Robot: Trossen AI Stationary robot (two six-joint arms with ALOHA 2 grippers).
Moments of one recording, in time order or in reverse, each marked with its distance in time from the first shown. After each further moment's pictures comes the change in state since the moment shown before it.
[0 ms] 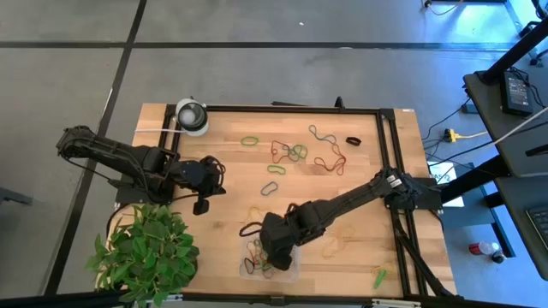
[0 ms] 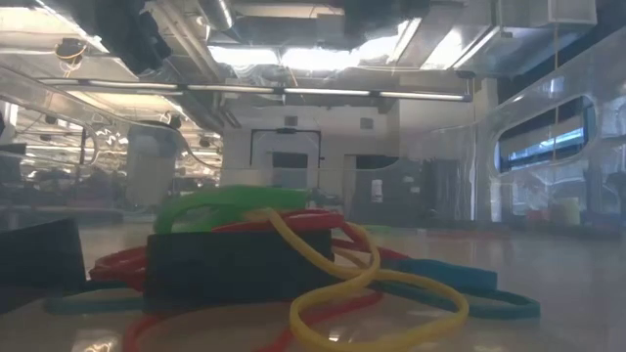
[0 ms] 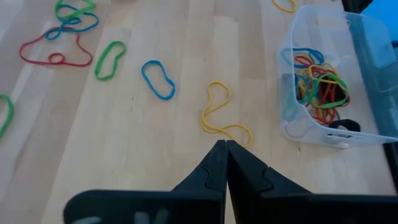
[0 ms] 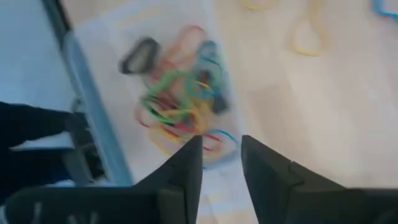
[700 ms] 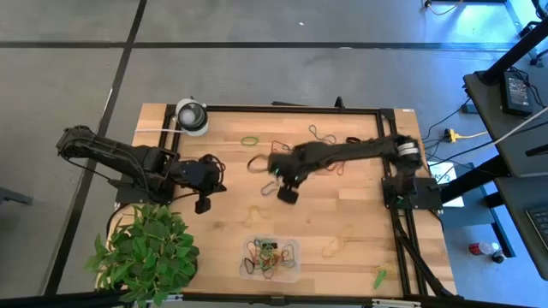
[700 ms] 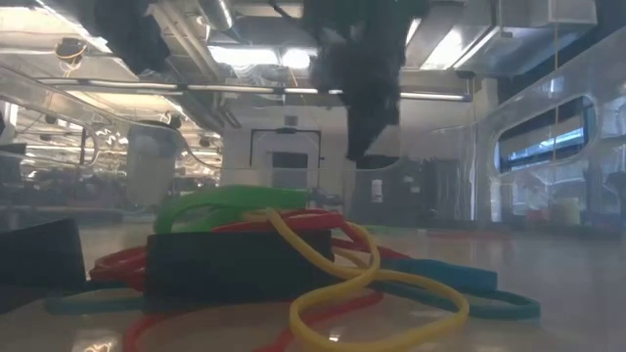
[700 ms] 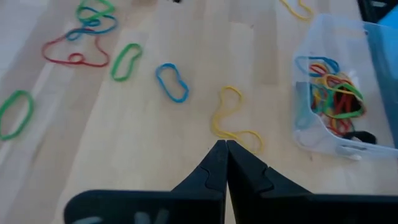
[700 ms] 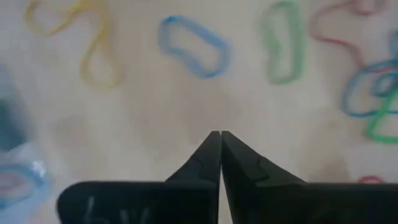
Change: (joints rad) left arm 0.000 0.000 0.000 0.001 -0.060 -0.026; right arm -0.436 -0.249 -0.553 0.265 -0.040 -0.462
